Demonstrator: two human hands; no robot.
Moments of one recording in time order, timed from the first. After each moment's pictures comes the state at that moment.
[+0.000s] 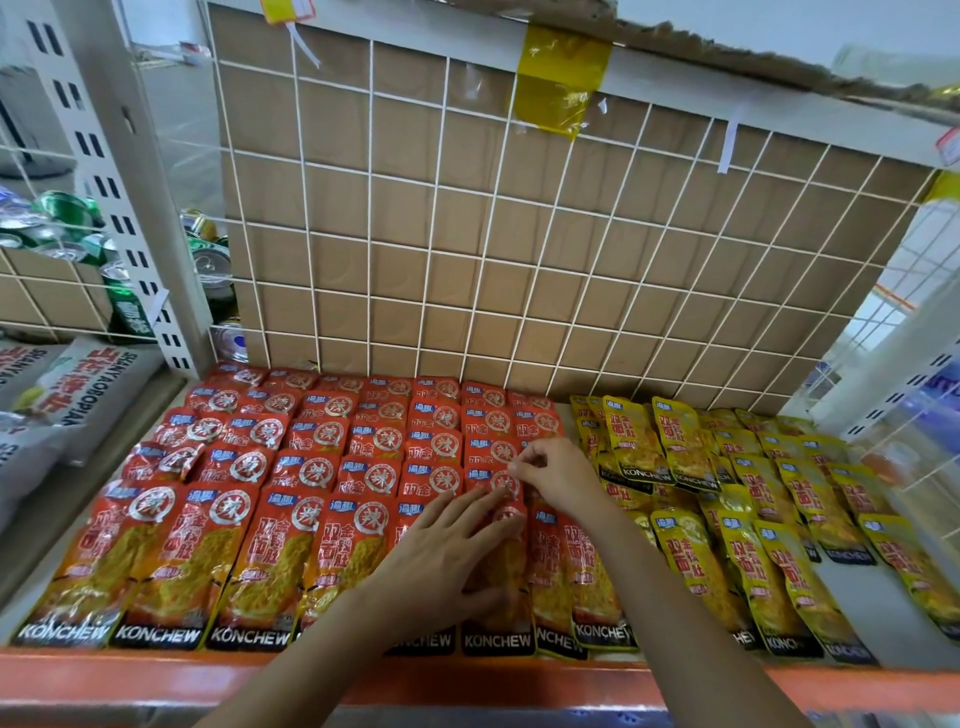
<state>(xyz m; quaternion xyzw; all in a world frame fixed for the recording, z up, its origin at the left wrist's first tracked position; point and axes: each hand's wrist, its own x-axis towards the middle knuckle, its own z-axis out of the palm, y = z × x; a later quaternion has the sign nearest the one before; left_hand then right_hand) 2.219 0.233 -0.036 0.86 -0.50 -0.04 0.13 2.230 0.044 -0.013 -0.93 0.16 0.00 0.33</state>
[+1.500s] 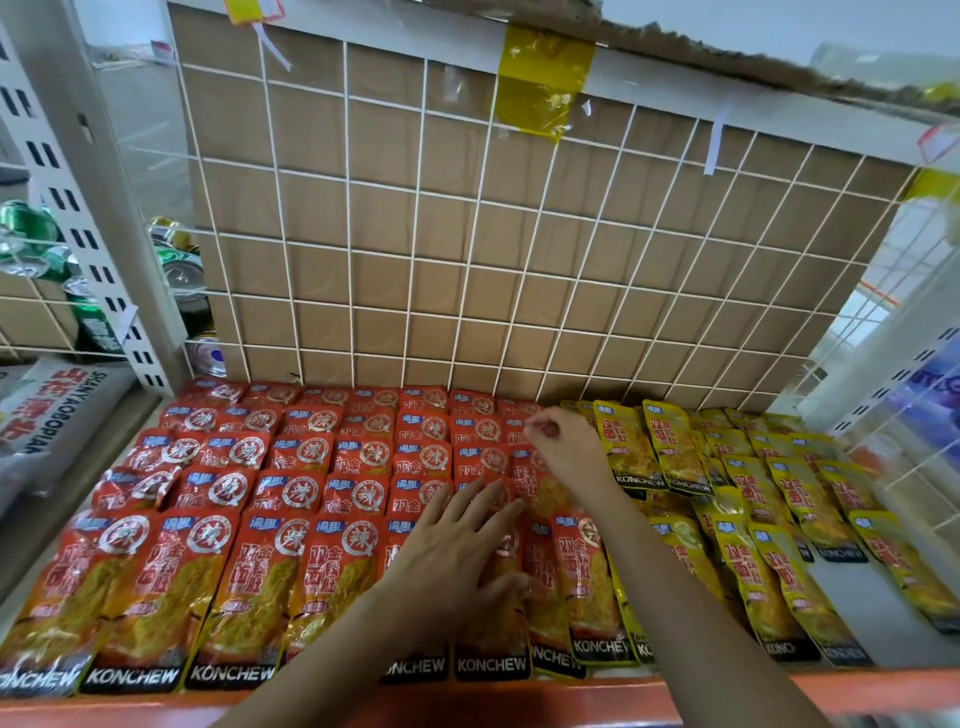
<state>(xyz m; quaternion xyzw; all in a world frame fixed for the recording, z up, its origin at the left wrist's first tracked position) 2.224 0.210 -0.022 0.88 -0.47 -0.03 0.10 2.250 0.024 -0.001 -0.92 0.21 -0.11 0.32</state>
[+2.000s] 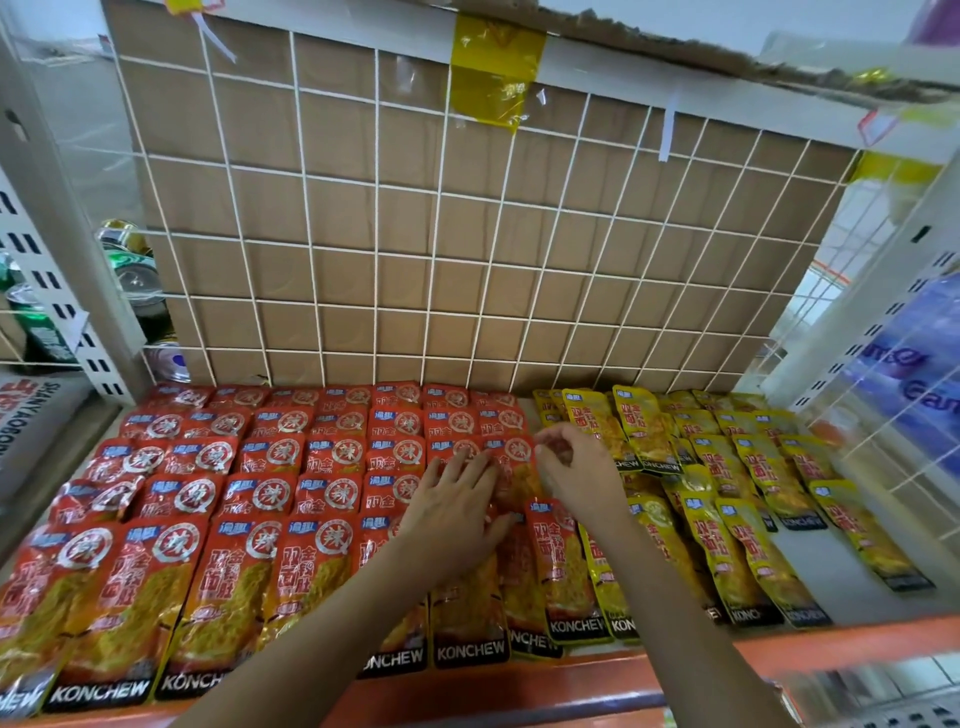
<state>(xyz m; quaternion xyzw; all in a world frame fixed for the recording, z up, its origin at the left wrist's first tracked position) 2.242 0.172 -0.022 0.90 -0.42 -0.08 0.05 2.196 0.015 -0.002 -0.91 0.20 -0.17 0.33</state>
